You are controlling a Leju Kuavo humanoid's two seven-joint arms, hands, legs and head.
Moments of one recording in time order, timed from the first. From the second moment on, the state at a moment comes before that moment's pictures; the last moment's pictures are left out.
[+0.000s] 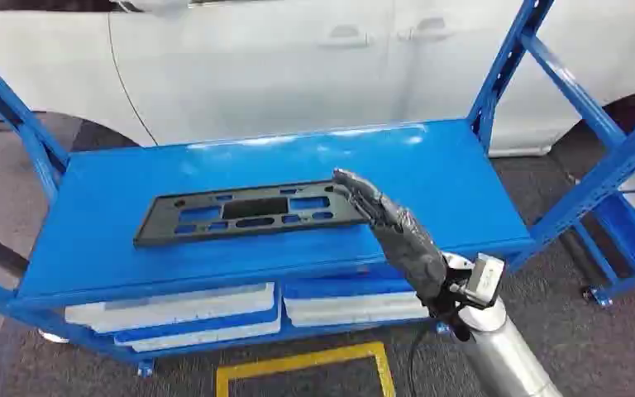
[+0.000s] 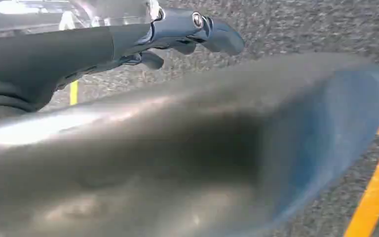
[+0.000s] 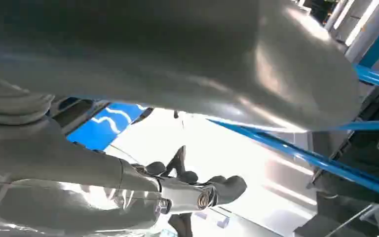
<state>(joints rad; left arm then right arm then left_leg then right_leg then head) -0.03 0.03 -0.01 -0.19 0.43 0.18 -0.21 -0.35 -0.14 0.42 -1.66 0.00 0.33 -0.51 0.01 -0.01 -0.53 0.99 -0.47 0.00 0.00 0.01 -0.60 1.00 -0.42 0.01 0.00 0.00</state>
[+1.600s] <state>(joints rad) -0.03 0.02 0.00 -0.19 0.43 0.19 -0.25 -0.37 -0.11 0.52 -1.63 0.14 0.25 -0.43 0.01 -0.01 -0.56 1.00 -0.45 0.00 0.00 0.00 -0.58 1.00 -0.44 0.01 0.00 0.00</state>
